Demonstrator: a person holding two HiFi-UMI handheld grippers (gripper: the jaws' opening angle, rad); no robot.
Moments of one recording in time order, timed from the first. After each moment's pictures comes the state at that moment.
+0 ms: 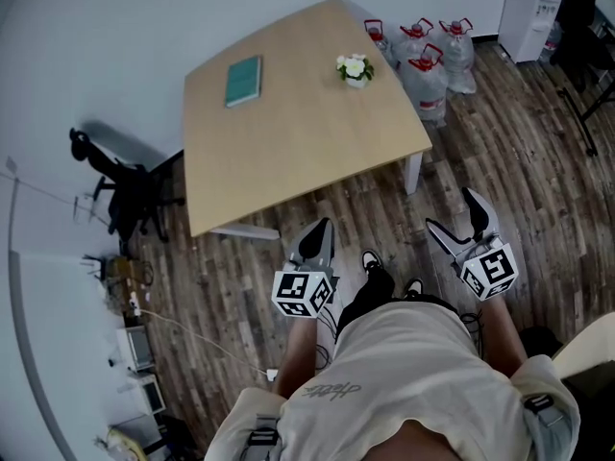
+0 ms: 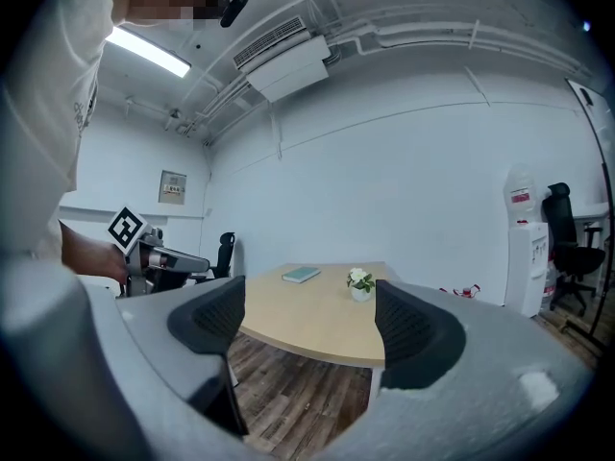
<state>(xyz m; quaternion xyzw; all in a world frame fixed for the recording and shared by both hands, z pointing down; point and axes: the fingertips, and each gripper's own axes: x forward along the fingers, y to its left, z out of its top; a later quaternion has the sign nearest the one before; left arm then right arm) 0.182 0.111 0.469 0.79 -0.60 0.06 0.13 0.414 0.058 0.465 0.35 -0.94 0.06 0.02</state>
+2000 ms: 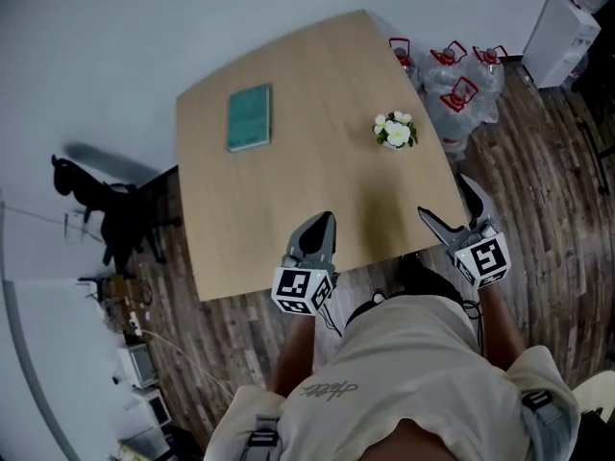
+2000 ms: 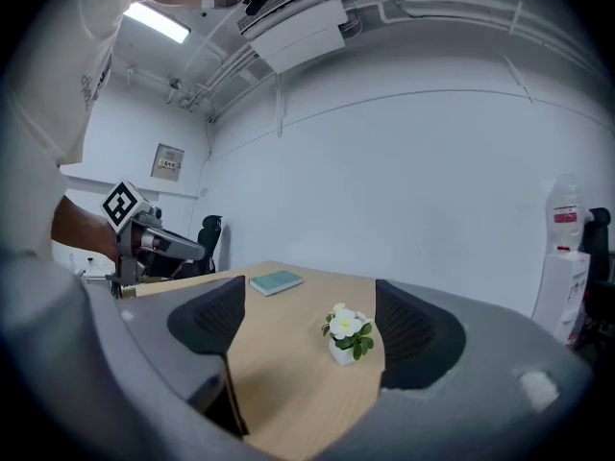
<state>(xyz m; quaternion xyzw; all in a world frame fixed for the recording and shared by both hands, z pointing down) 0.061 -0.161 0.461 0.79 -0.59 0.07 0.12 0.262 -0.229 0.456 0.33 -0.94 0.00 0.07</state>
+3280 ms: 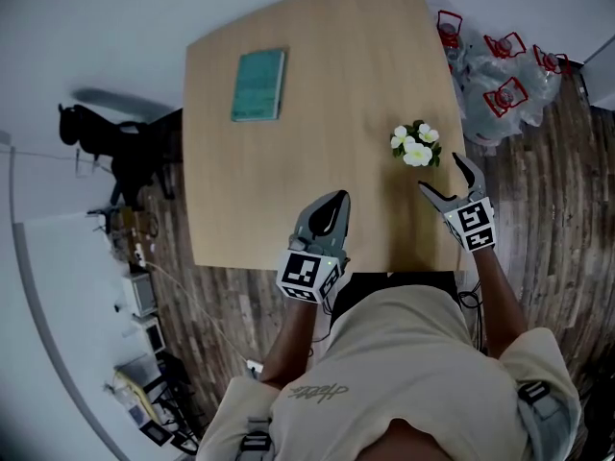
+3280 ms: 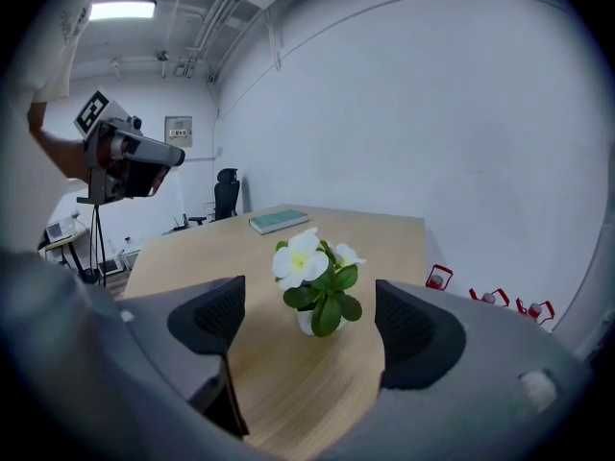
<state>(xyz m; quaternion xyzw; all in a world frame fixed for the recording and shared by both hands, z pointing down) 0.080 -0.269 0.468 0.75 -0.63 0.11 0.16 0.219 -0.381 0.601 0.22 -0.95 0.07 0.22</state>
